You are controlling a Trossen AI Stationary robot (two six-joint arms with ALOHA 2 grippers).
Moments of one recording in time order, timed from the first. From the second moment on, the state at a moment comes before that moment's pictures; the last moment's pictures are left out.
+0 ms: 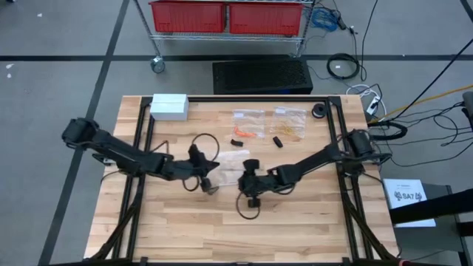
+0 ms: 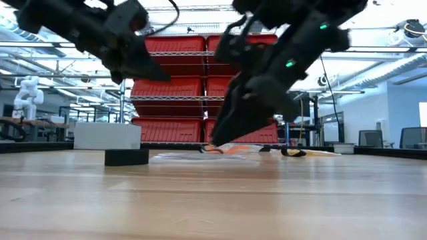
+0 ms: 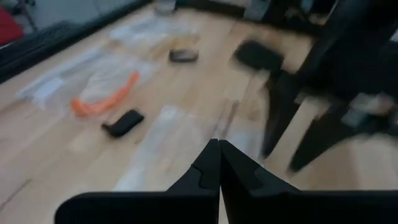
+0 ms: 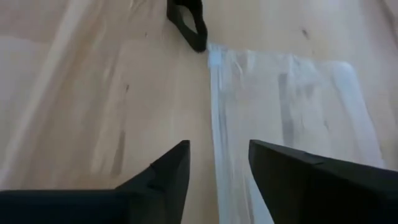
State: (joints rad) left arm -0.29 1.24 0.51 0.27 -0.53 -0.39; right arm 0.25 1.94 1.10 -0.01 0.31 -0.02
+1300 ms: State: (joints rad) left arm -0.18 1.10 0.46 0.52 -0.23 -0.12; right arm 0.14 1.58 1.38 -0.61 0.13 0.03
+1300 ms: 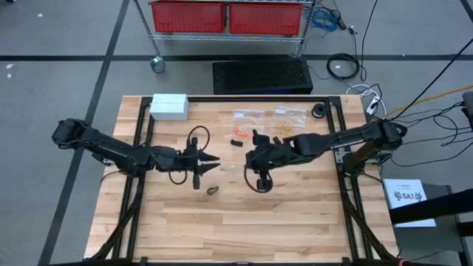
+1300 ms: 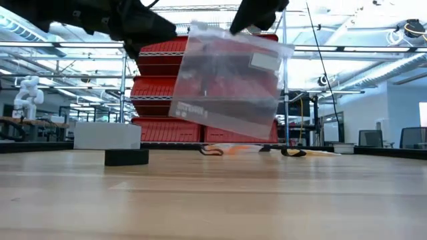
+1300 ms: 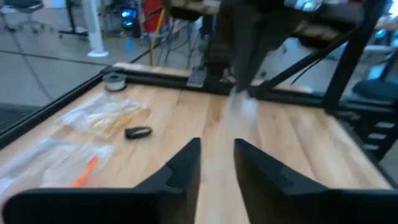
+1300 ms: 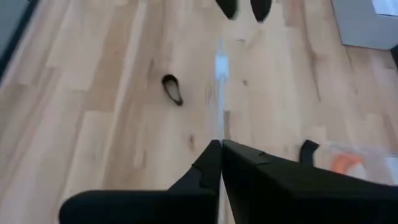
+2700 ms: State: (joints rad) left arm -0.04 1.24 0.53 0.56 -0.04 -0.09; right arm 0.05 1.58 1.38 -0.60 0.08 -0.05
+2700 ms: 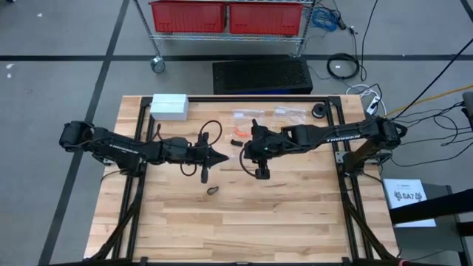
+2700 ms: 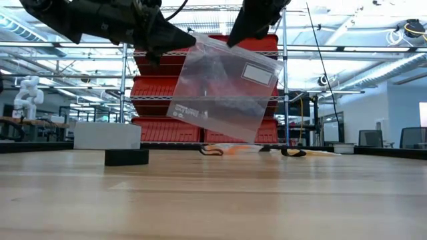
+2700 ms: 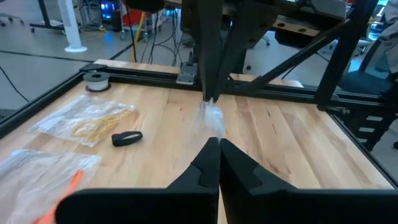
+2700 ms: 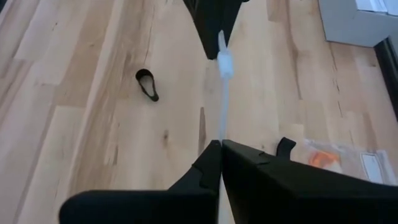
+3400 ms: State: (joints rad) left arm -0.04 1.24 0.53 0.49 -0.13 -0.06; right arm -0.02 1.67 1.38 -0.40 0.02 -0.01
